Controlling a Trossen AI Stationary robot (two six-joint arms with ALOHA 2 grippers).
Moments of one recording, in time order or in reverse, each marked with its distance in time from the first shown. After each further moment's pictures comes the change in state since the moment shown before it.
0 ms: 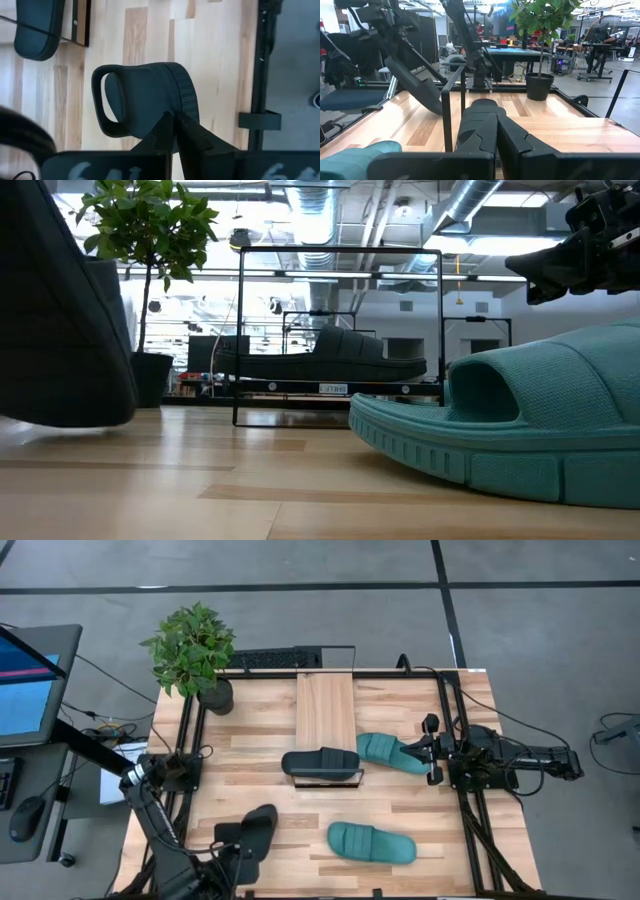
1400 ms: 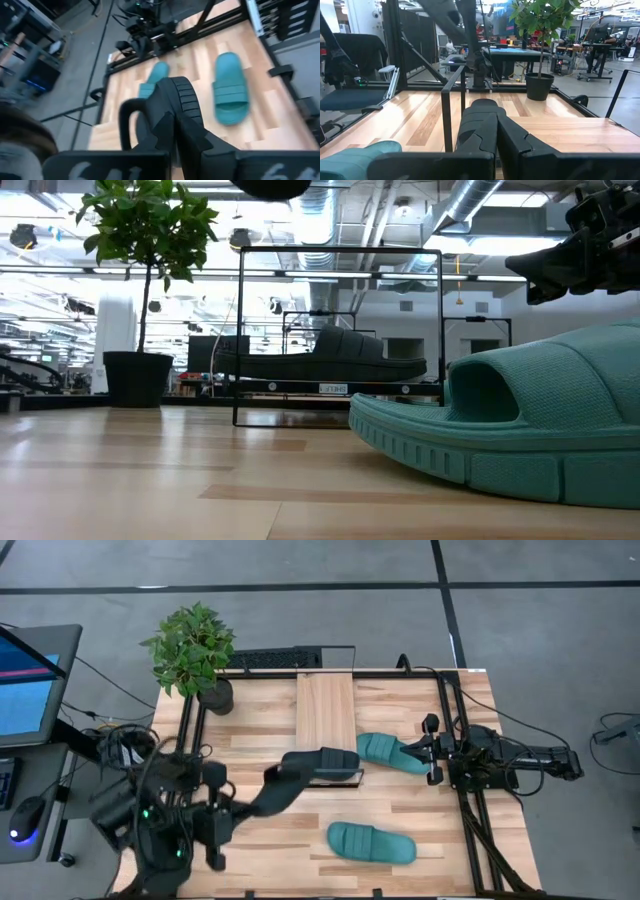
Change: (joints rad) left arm 0.079 -0.211 0.356 0.002 -0.513 0.640; right arm 0.000 0.000 0.000 0.000 0.000 0.000
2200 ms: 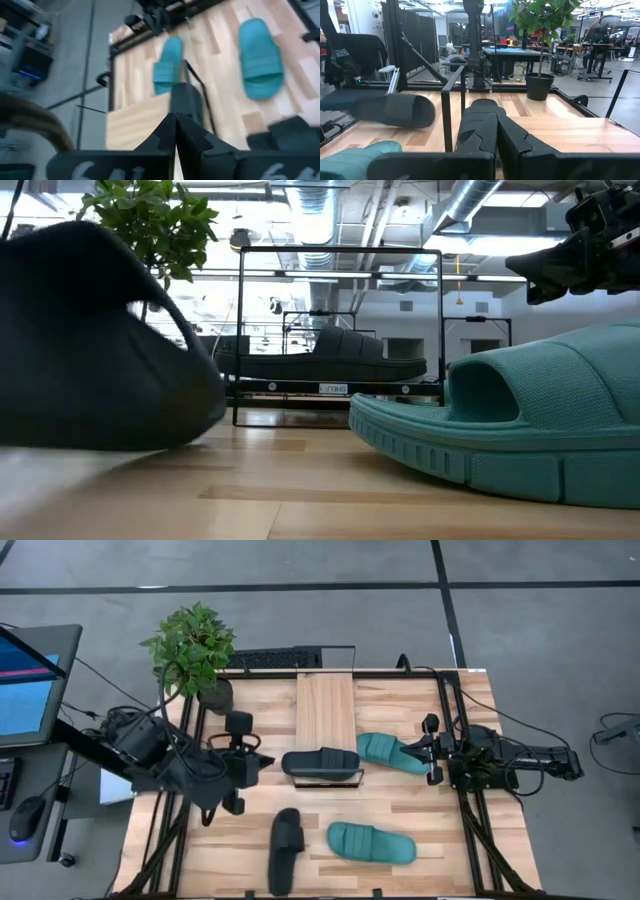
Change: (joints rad) left arm 0.316 -0.084 -0.011 0.021 0.264 0.329; right arm 0.000 0.000 0.000 0.000 0.000 0.000
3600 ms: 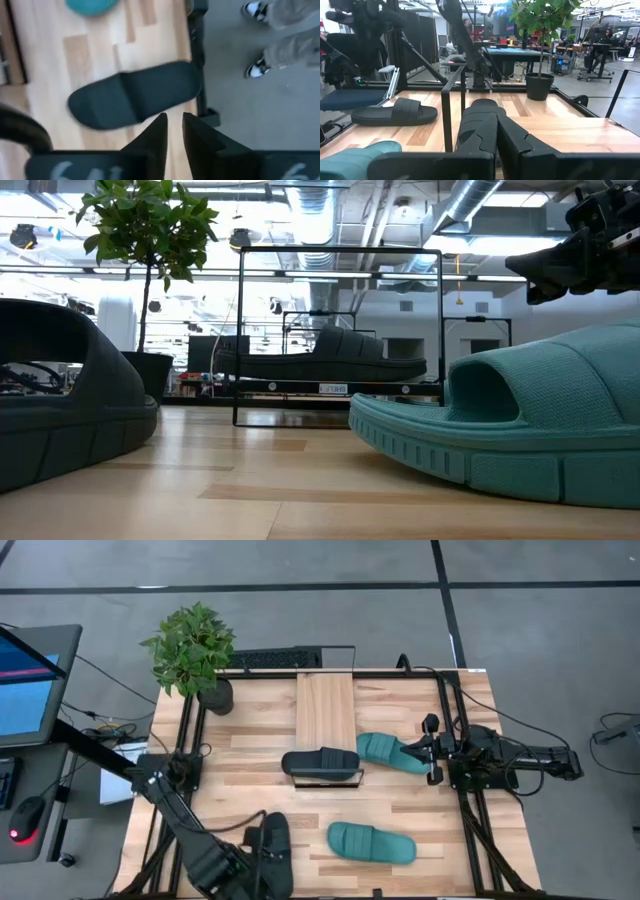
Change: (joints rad) left arm -0.239 0.418 -0.037 0.030 0.526 -0.649; right arm 0.000 0.000 0.000 0.000 0.000 0.000
